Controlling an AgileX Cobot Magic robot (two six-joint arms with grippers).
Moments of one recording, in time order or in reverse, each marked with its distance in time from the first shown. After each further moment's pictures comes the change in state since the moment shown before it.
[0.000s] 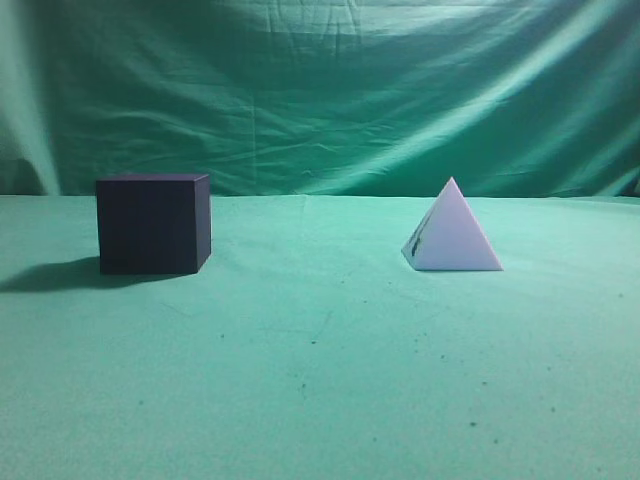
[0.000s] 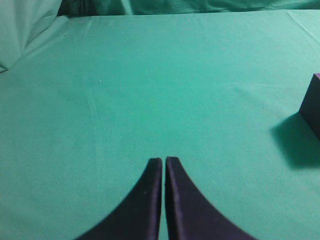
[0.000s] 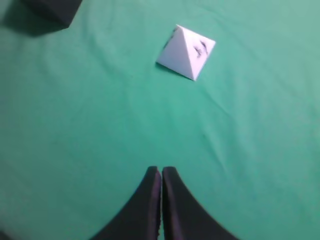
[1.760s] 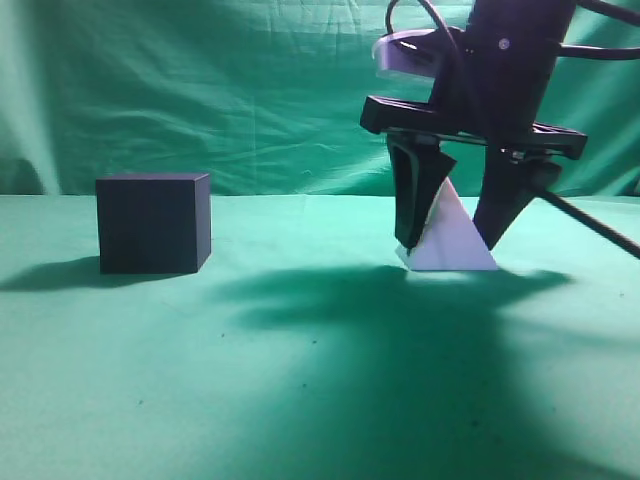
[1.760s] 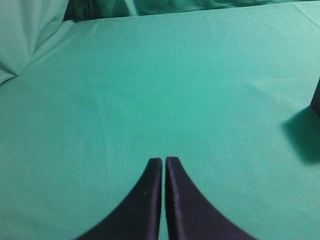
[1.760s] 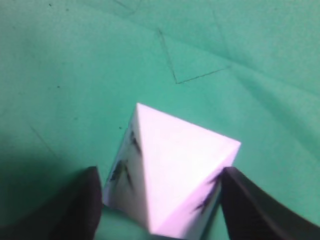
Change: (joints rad) left arm 0.000 0.000 0.000 0.056 0.000 0.000; right arm 0.177 0.889 -0.318 -0.135 -0.375 0.256
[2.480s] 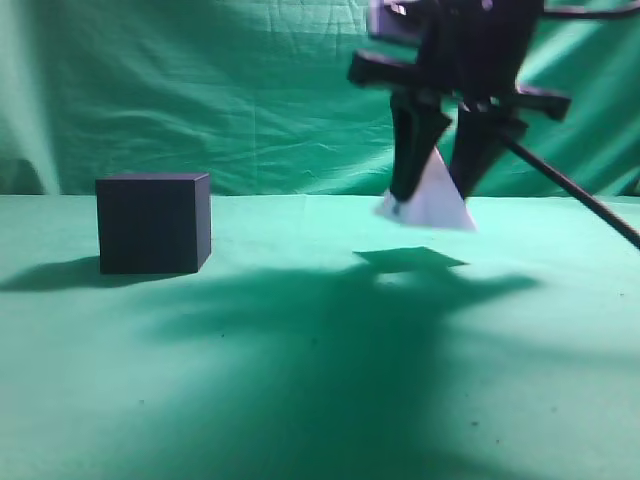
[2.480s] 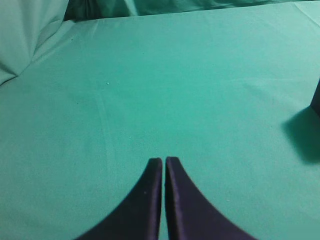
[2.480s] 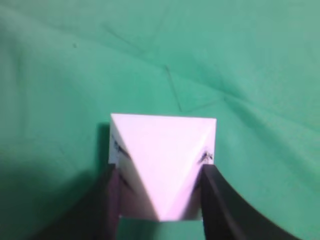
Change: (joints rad) left arm 0.000 0.000 0.000 0.002 0.000 0.000; right arm 0.000 -0.015 -0.102 -0.019 0.077 0.036
